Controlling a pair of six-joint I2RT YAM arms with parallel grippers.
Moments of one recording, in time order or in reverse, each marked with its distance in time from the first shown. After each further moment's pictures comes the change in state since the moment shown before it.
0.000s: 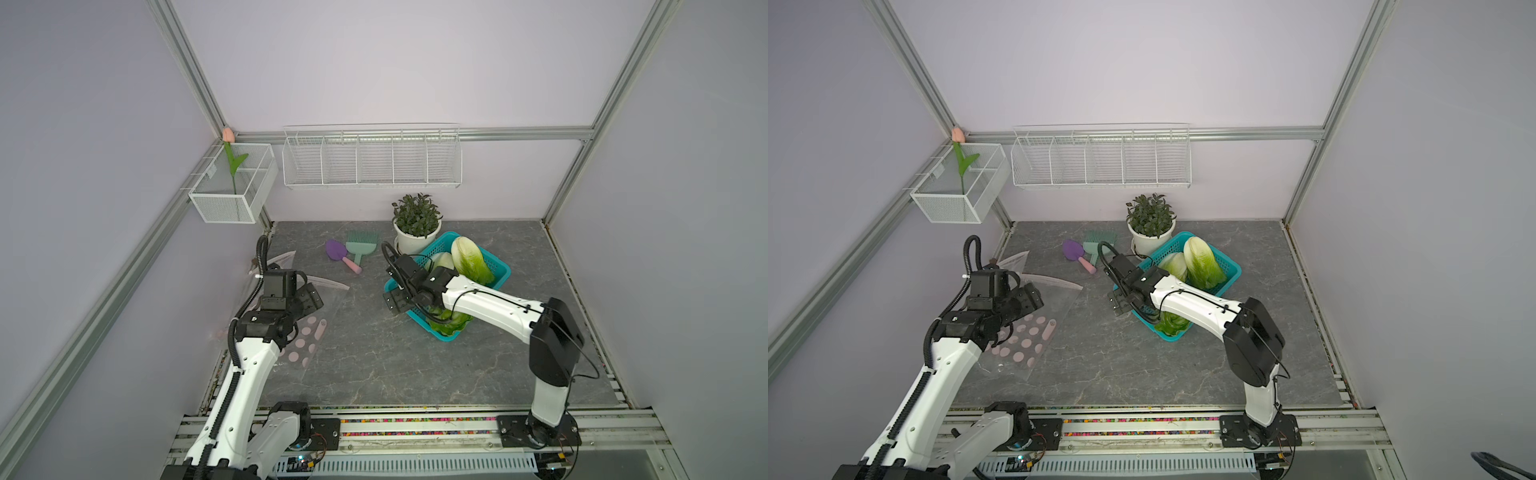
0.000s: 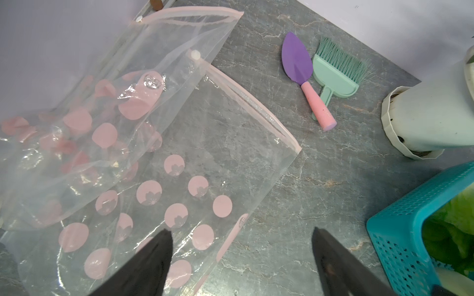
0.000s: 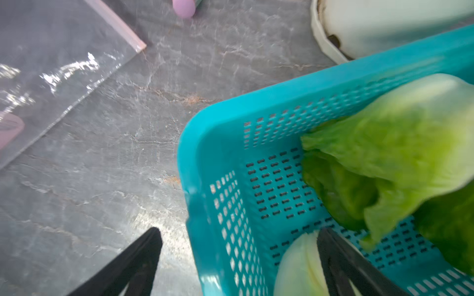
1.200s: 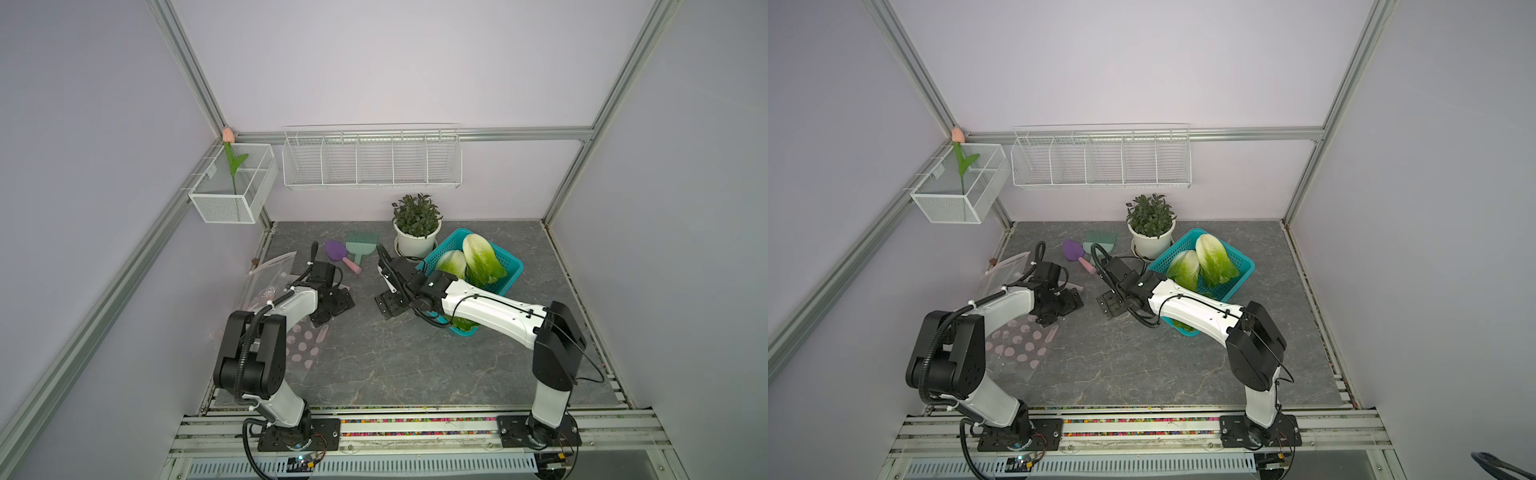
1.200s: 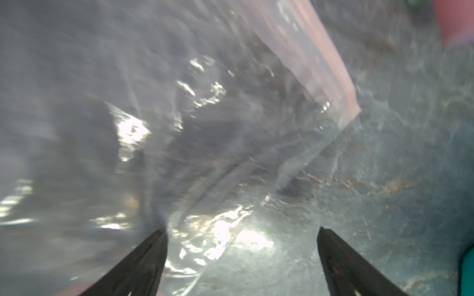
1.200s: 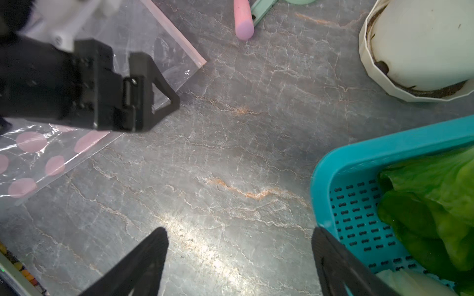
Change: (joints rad) left arm -0.156 0.659 0.018 0.321 0.202 -0.157; right arm 0.029 -0.082 -0.042 0.079 -0.096 -0.001
